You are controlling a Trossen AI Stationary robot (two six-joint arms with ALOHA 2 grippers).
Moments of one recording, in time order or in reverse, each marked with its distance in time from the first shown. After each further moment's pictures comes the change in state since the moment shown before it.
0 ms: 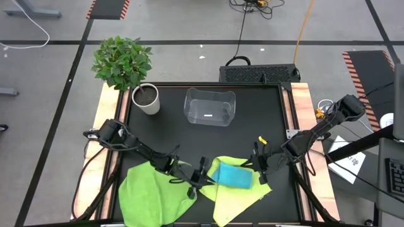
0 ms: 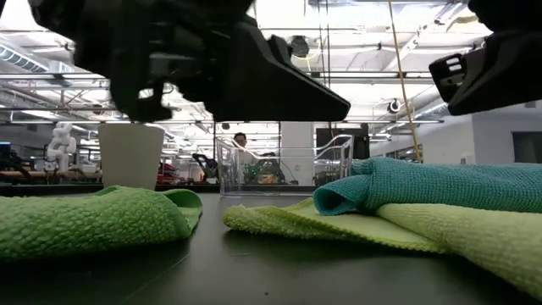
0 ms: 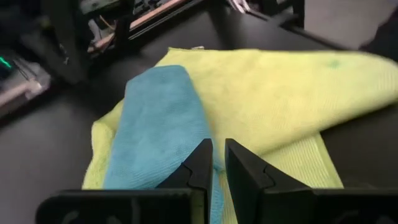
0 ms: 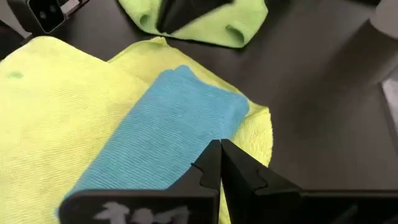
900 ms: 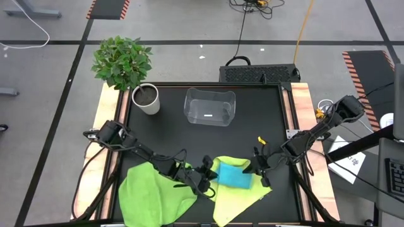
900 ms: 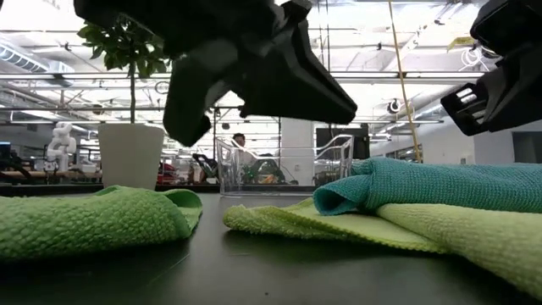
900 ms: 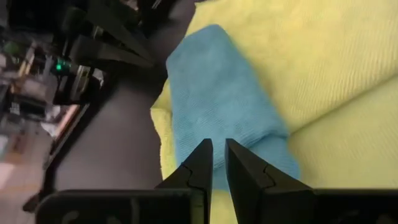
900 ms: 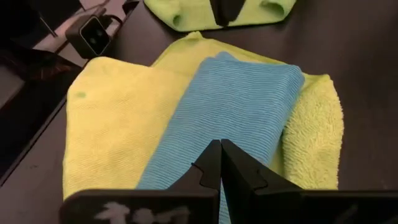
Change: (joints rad) left arm -0.022 0.008 0.184 -0.340 -0.260 0.288; right arm -0.003 0.034 -0.083 0.162 -0.173 0.237
